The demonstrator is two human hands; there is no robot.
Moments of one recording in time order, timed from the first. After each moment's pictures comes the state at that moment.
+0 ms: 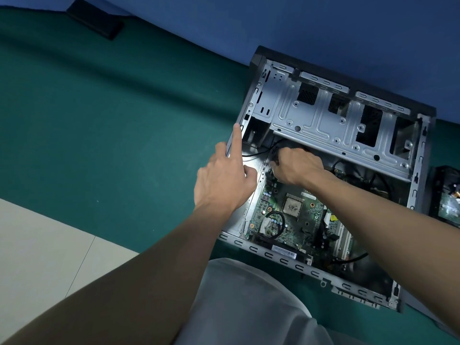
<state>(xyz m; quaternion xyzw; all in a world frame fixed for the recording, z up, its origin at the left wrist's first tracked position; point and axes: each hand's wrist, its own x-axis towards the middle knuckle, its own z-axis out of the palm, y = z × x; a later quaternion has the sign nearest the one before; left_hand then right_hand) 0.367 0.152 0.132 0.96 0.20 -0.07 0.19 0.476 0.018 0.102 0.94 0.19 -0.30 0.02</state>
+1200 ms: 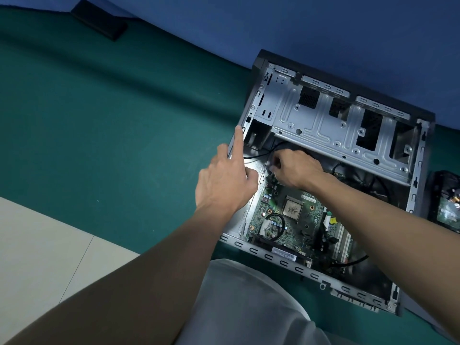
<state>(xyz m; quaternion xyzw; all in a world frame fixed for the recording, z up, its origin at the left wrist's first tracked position) 0.368 0.151 0.131 0.96 0.20 -0.07 0.19 0.479 0.016 0.097 0.93 0.20 -0.30 -0.02</state>
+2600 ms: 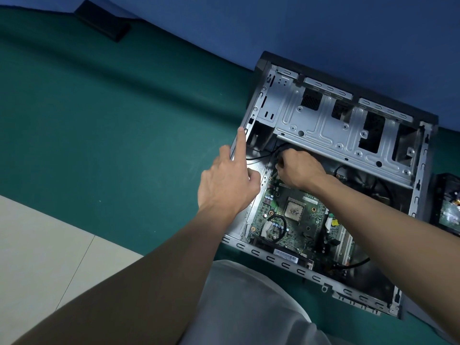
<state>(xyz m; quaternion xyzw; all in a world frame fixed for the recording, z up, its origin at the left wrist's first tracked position) 0.368 0.151 0.132 0.96 0.21 -0.07 0.18 0.480 0.015 0.094 0.94 0.20 -0.28 -0.01</state>
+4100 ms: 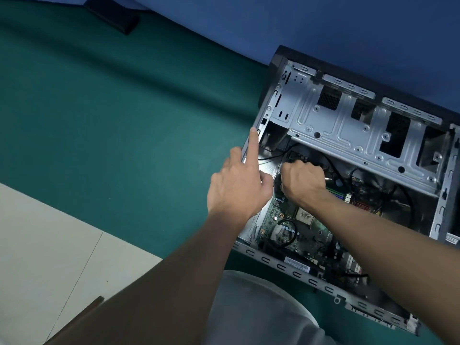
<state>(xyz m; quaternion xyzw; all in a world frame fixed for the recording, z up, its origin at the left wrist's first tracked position) 0.369 0.150 0.133 0.95 0.21 -0.07 0.20 0.456 0.029 0.080 0.93 0.27 -0.21 0.09</state>
